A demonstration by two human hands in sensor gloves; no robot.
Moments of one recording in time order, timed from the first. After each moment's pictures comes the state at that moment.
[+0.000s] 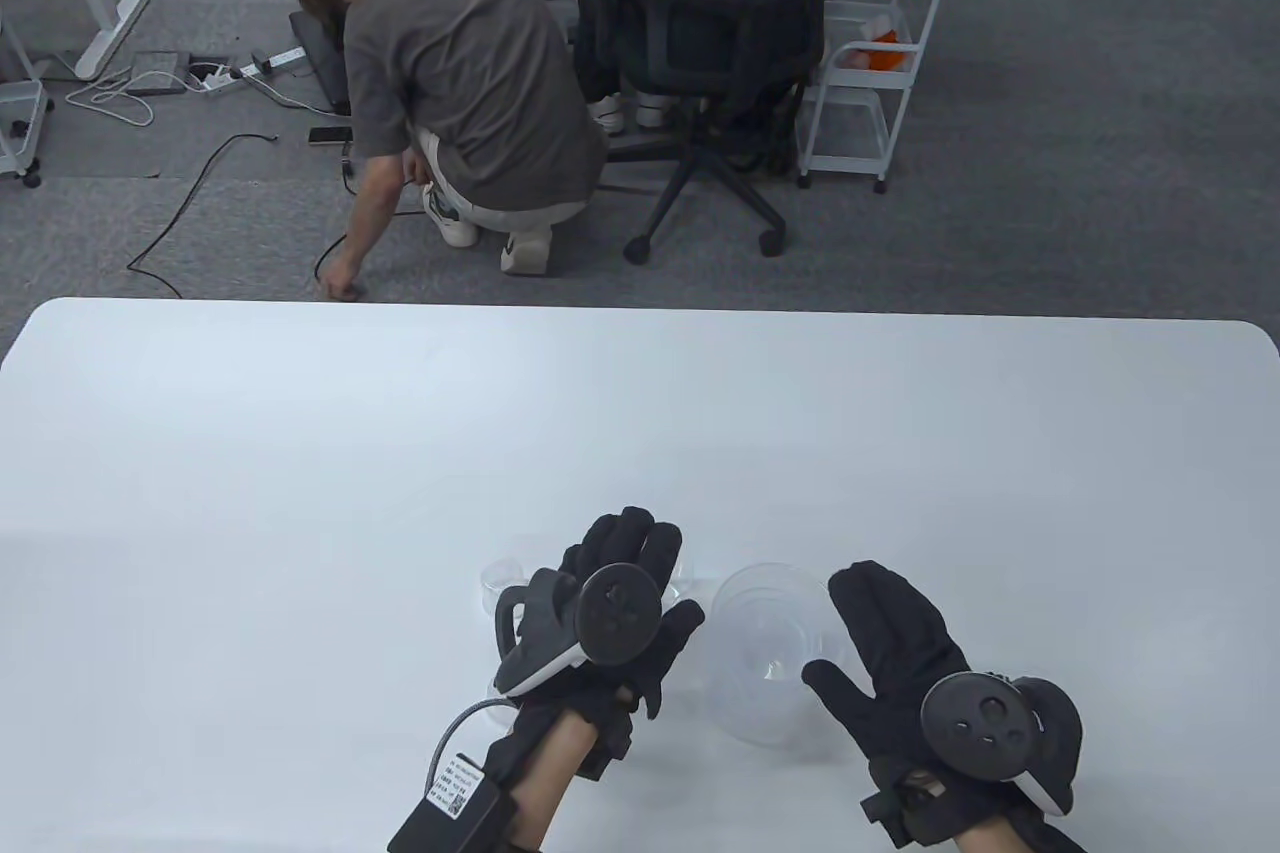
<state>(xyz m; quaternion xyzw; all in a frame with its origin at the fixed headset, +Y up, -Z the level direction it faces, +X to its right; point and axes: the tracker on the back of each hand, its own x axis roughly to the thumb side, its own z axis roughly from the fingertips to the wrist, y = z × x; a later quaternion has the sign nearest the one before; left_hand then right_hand) -0.061 -0.654 -0.313 -0.01 -0.18 0.17 0.97 0.216 -0.656 -0.246 0.17 -0.14 0.93 0.29</state>
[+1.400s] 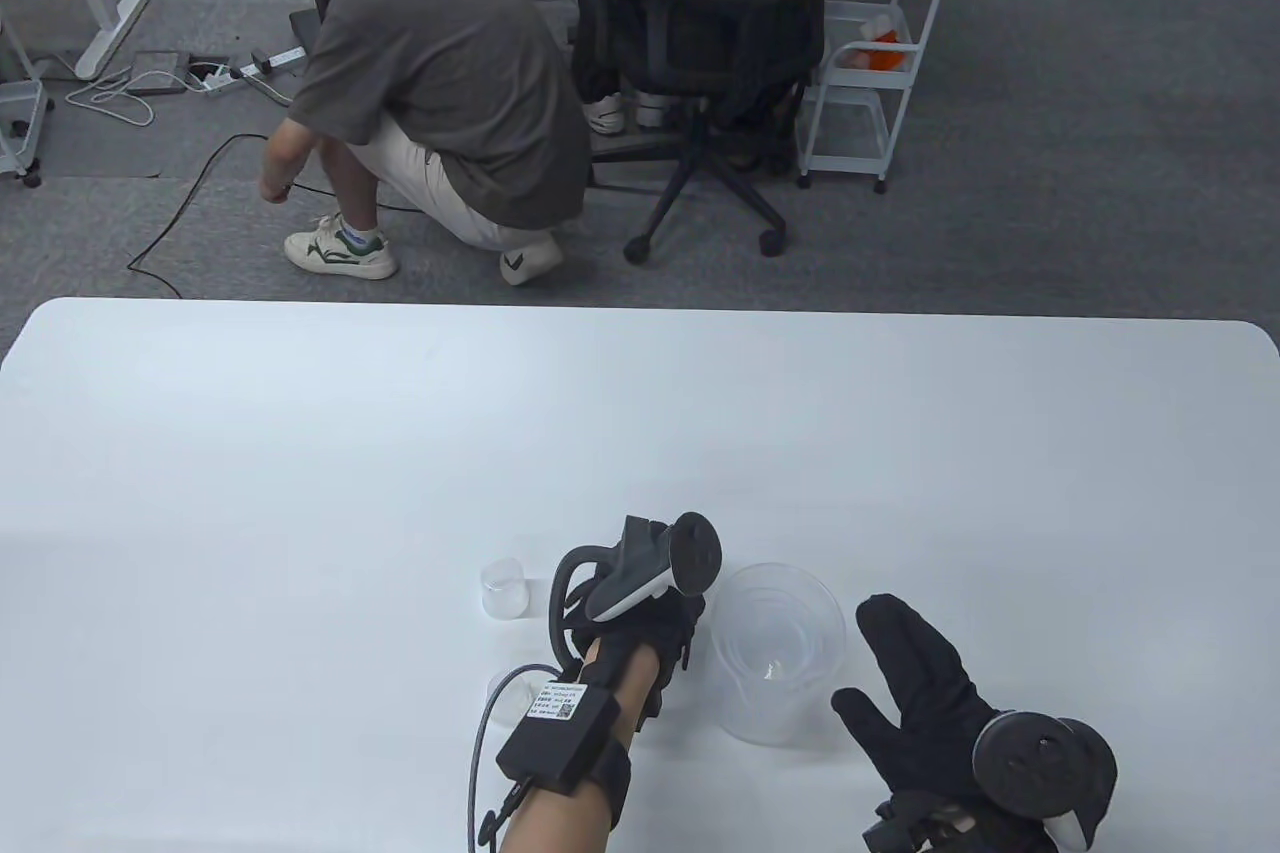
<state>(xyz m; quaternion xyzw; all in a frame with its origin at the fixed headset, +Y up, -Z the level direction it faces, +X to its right) -0.021 -0.726 -0.378 -0.13 -0.11 0.07 0.98 0.234 -0.679 -0.232 0.17 -0.15 0.89 0.39</state>
